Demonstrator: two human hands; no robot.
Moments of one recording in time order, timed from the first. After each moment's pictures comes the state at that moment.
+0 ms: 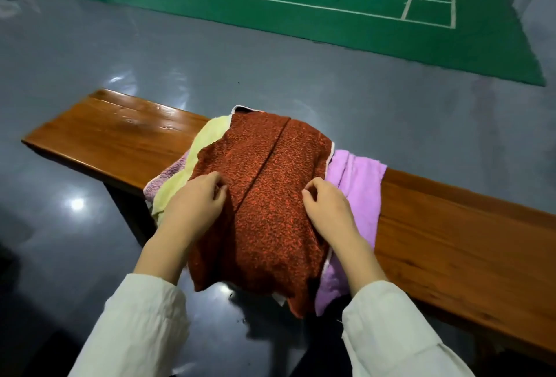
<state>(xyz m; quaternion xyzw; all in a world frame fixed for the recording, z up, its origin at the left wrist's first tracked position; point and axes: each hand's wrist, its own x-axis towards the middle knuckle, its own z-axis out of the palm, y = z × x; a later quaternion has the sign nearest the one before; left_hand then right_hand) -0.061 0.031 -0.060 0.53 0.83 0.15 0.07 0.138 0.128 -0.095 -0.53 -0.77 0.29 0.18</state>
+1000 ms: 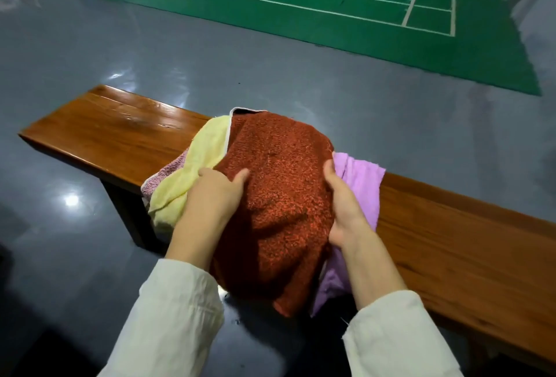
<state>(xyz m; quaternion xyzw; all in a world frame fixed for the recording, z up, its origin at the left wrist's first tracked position) -0.023 0.054 -0.032 0.32 0.90 0.20 0.19 0.138 0.125 -0.063 -0.42 -0.23 0.82 0.31</state>
